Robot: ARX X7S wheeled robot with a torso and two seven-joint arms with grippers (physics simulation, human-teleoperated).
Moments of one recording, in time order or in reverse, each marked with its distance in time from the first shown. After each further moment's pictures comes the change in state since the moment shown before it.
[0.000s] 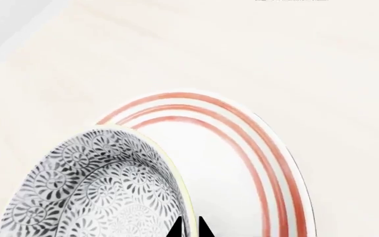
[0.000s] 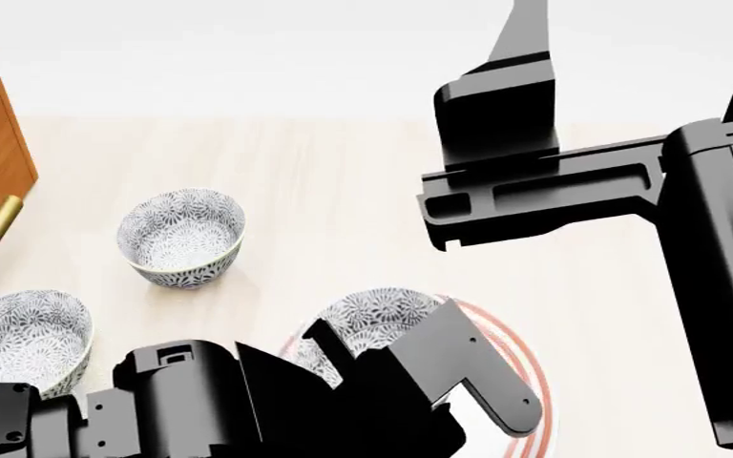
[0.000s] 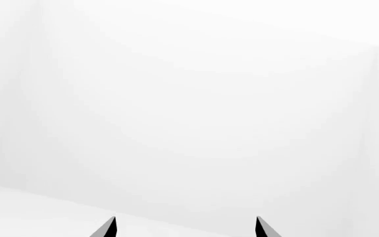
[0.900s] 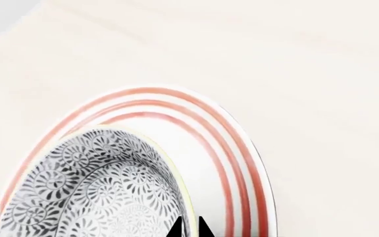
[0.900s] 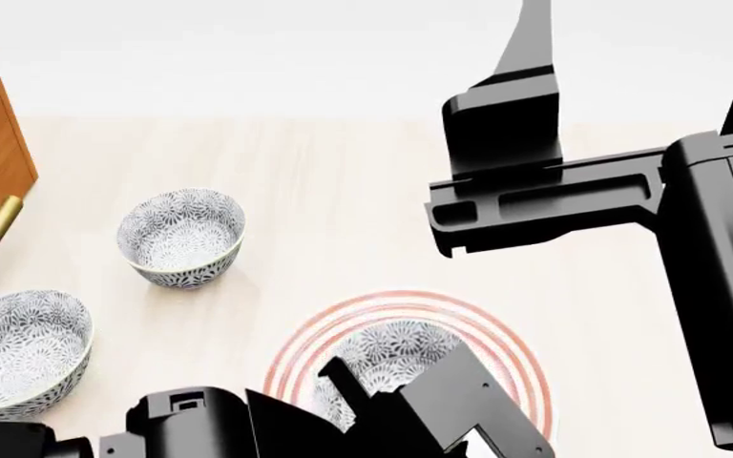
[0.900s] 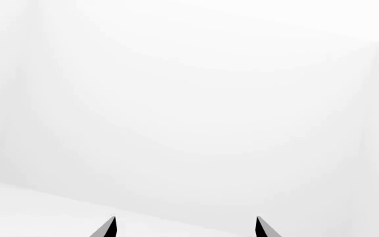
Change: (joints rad) left arm 0.078 0.000 0.000 0.051 0.037 0.037 -0.024; right arm -0.046 0.014 0.006 -0.007 -0.038 -0.019 -0.031
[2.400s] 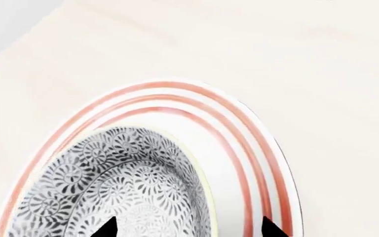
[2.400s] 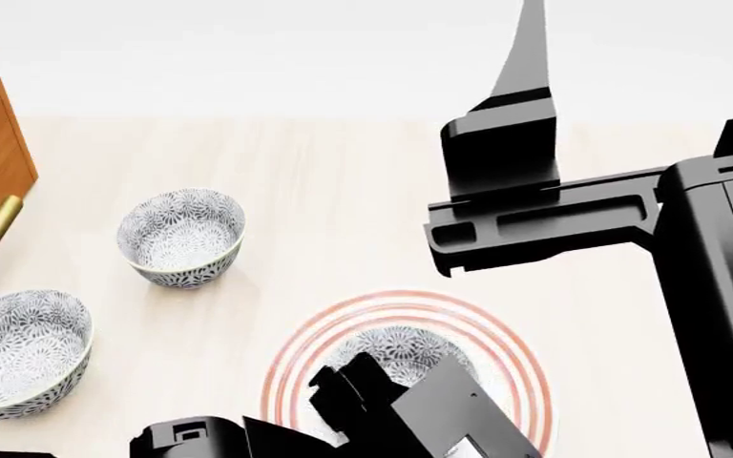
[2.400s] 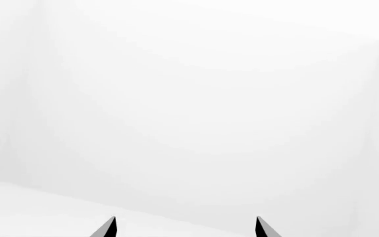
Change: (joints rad) left arm 0.071 0.000 -0.004 -0.031 0.081 0.058 -0.044; right arm -0.047 0.020 0.012 -0.025 -0.025 -0.032 -0.034
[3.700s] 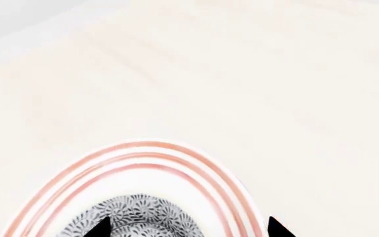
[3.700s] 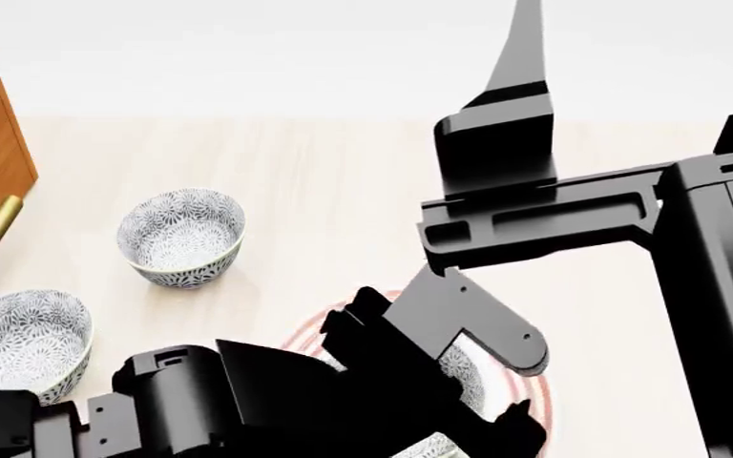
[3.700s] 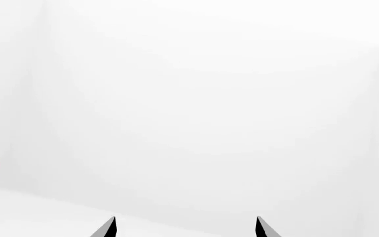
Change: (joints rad) left arm -0.125 0.001 -0.003 -0.066 -0.218 0.159 0.074; right arm 0.011 0.001 -0.003 -0.014 -0.008 -0.015 -0.003
